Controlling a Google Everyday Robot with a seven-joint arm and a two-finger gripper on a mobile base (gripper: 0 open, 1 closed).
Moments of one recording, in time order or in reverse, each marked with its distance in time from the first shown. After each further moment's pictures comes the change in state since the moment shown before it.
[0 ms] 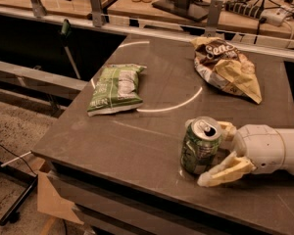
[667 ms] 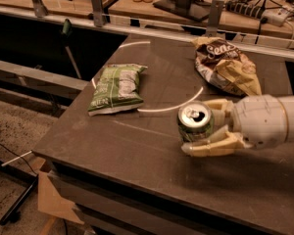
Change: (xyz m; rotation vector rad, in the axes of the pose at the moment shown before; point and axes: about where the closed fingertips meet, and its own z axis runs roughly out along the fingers) arm -0.045 -0.015 0.020 0.064 0.244 -0.224
